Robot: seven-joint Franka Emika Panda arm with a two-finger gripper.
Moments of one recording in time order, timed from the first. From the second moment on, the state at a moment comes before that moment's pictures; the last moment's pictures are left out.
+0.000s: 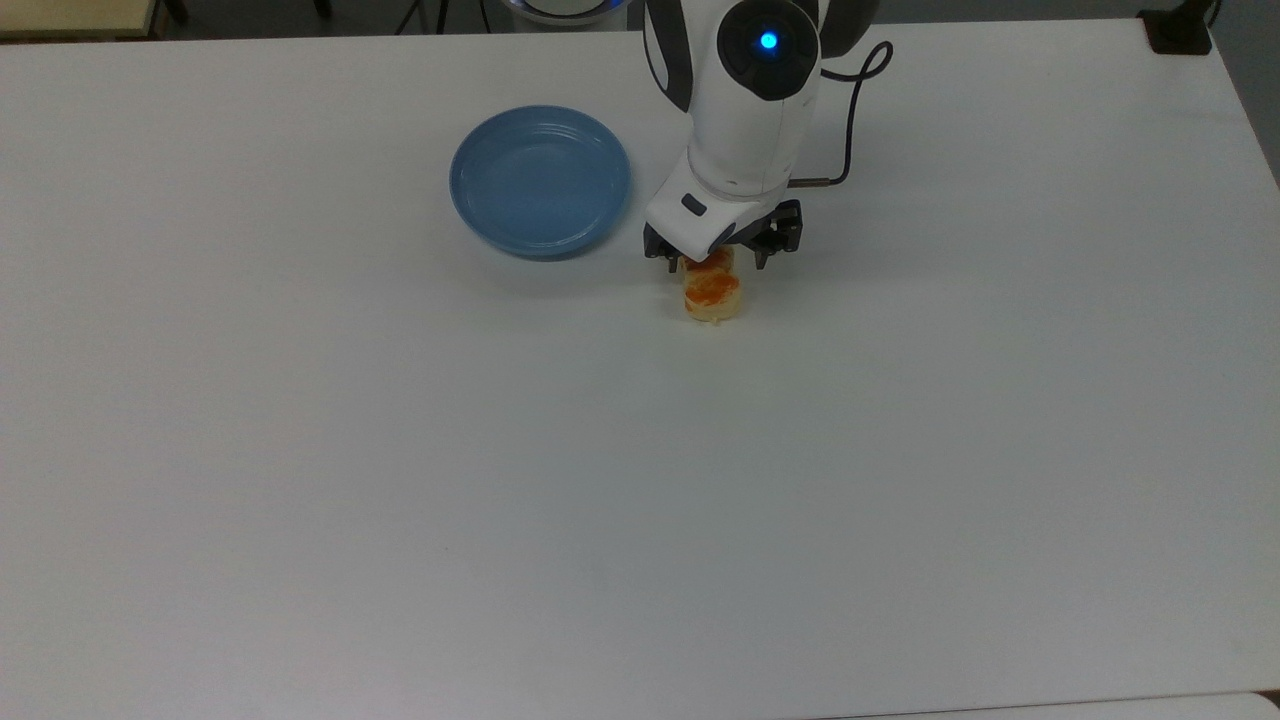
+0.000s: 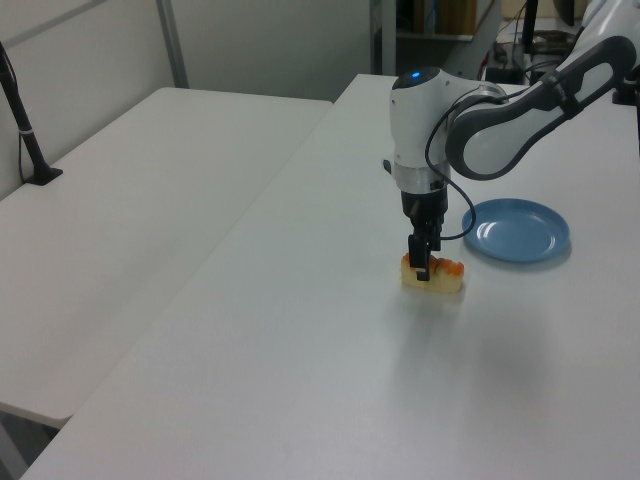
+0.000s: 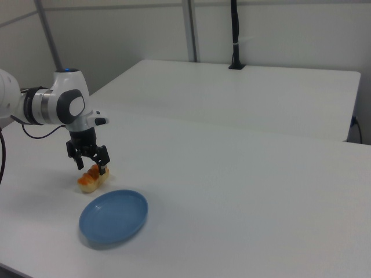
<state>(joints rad) 0.26 0.34 0.06 -1.86 -0.01 2.11 0.25</state>
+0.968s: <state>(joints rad) -0.04 -0.02 0.04 -1.71 -0.06 1.78 0.17</state>
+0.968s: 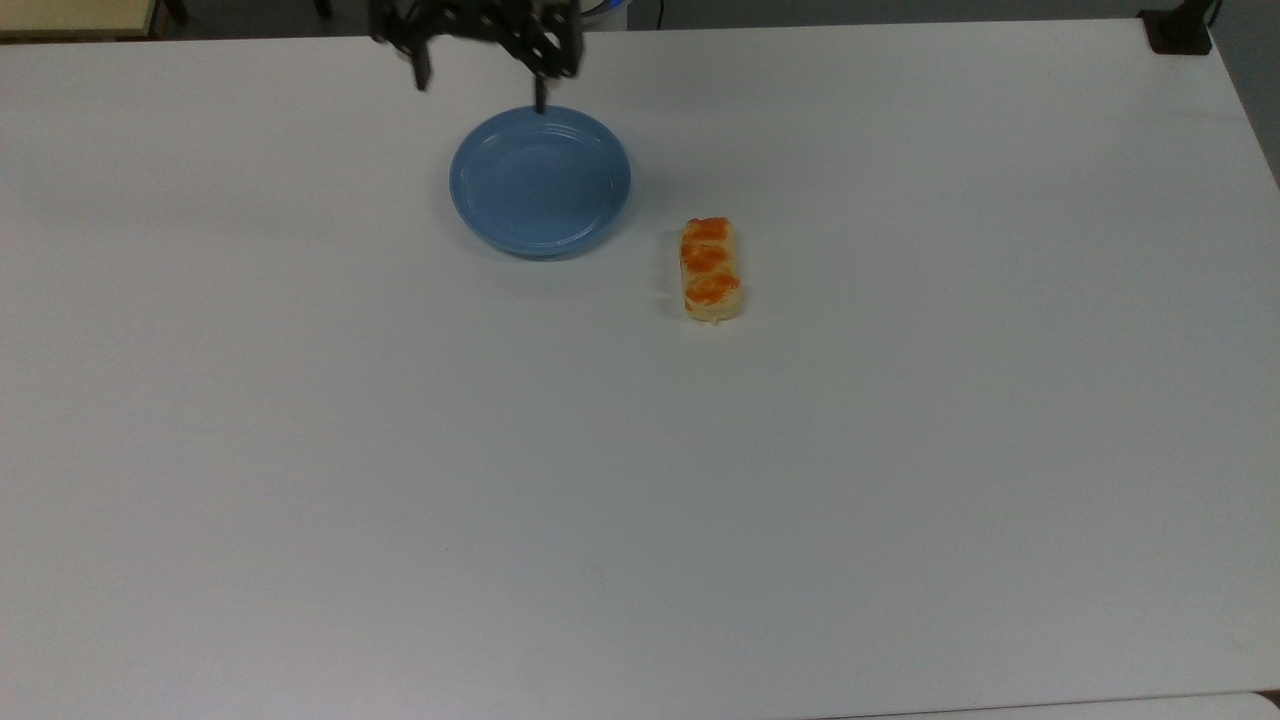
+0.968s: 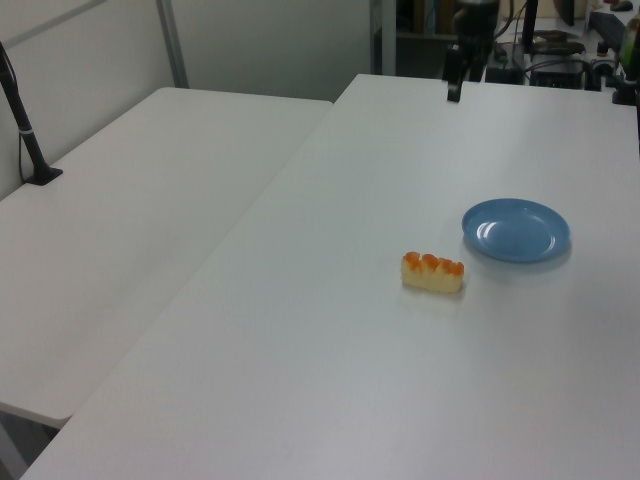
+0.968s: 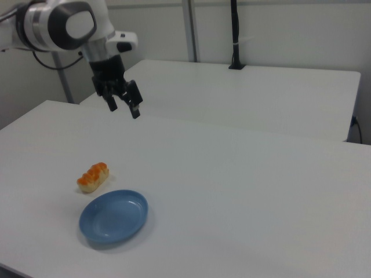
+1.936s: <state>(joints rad) -0.06 -0.08 -0.06 -1.64 -0.07 1.65 -0.04</state>
